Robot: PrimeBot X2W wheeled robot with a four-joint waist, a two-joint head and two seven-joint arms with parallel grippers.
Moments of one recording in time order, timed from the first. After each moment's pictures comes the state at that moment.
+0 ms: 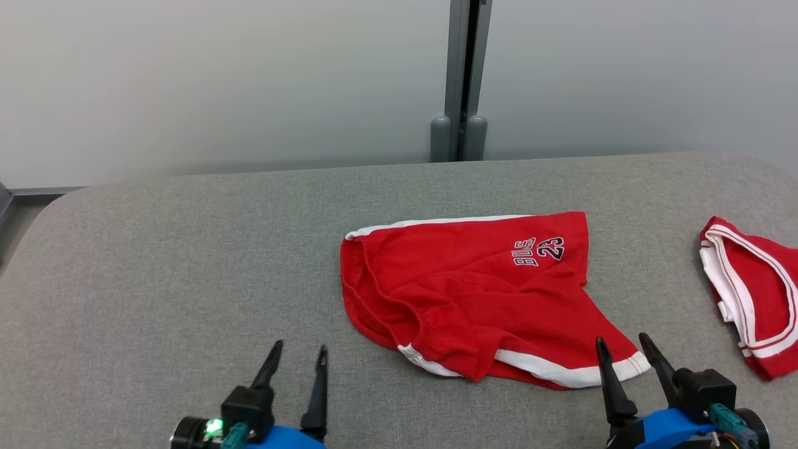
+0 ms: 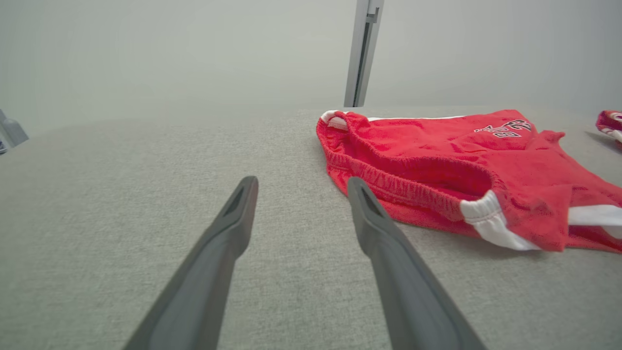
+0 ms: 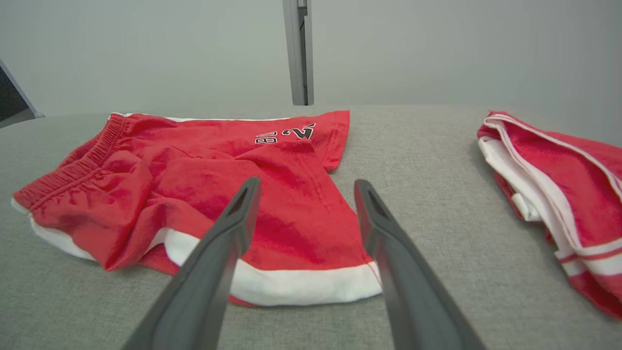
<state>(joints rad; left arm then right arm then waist) -0.04 0.05 -0.24 0.46 -0.17 -0.02 -0.26 -0.08 -0.05 -0.03 0.45 0.07 0.13 -0.26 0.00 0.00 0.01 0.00</state>
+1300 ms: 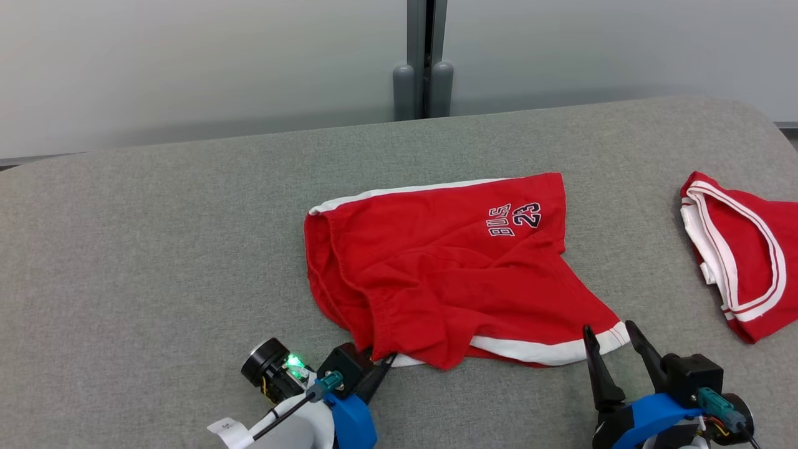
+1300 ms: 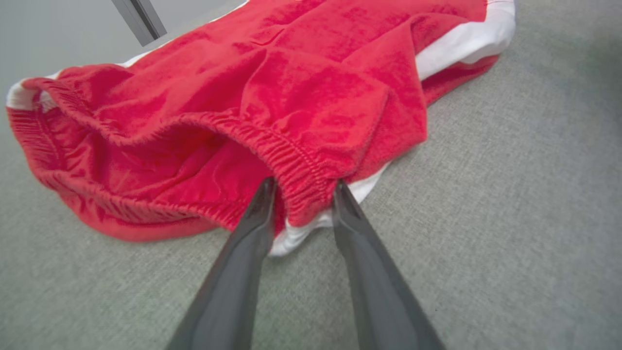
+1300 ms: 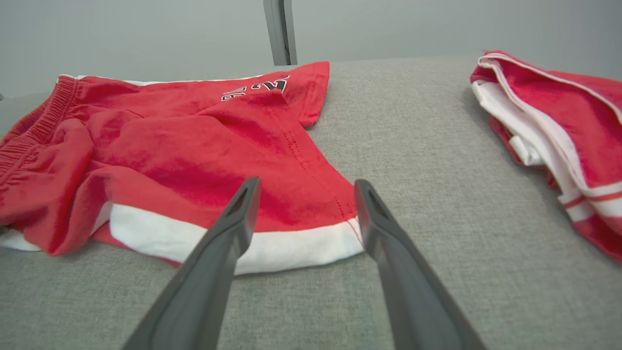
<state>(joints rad) -0.50 0.17 -1.03 0.85 -0.42 -0.13 -0.26 -0.13 -0.05 0.00 0.50 0.10 0.13 -0.26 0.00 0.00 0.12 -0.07</state>
